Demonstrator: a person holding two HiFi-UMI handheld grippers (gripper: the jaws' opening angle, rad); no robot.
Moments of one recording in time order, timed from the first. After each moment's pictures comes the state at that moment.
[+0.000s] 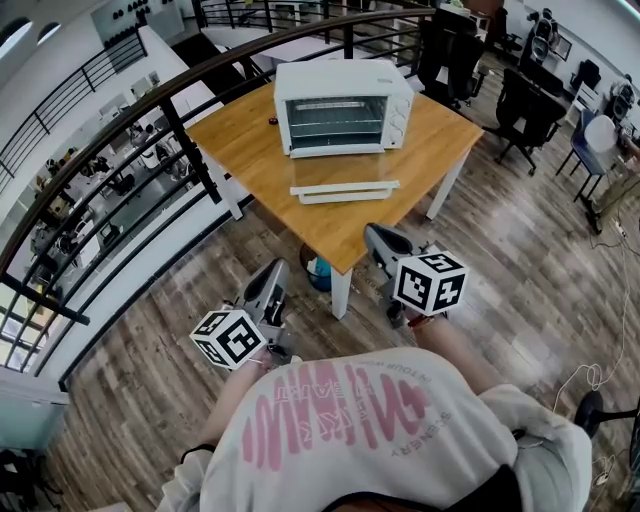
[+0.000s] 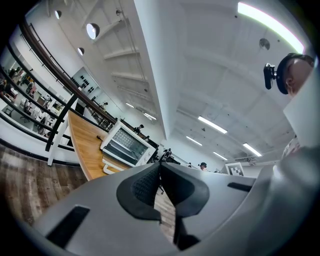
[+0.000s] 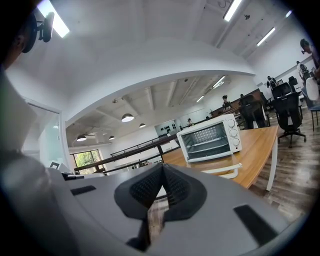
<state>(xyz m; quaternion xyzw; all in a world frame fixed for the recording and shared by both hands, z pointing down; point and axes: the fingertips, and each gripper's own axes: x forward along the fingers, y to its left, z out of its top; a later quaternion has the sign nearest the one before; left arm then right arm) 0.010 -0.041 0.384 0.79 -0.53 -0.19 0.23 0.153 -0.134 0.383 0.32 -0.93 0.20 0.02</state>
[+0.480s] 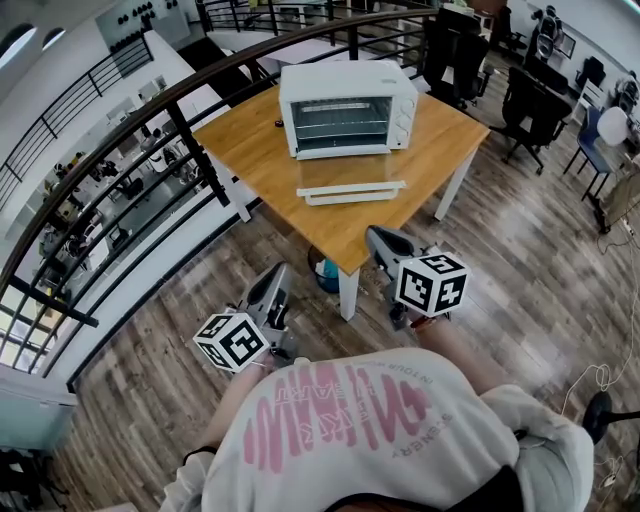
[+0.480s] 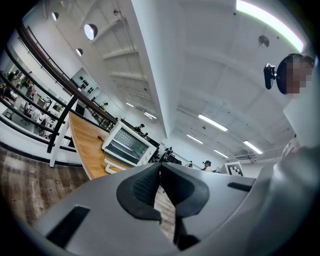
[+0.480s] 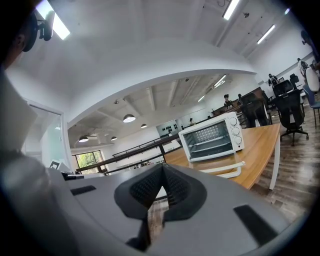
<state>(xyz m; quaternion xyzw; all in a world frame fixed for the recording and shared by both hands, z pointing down) 0.009 -0.034 0.386 0.79 -0.54 -0.18 0.23 0.147 -0.130 0.388 0.30 -0.93 0.20 0.01</state>
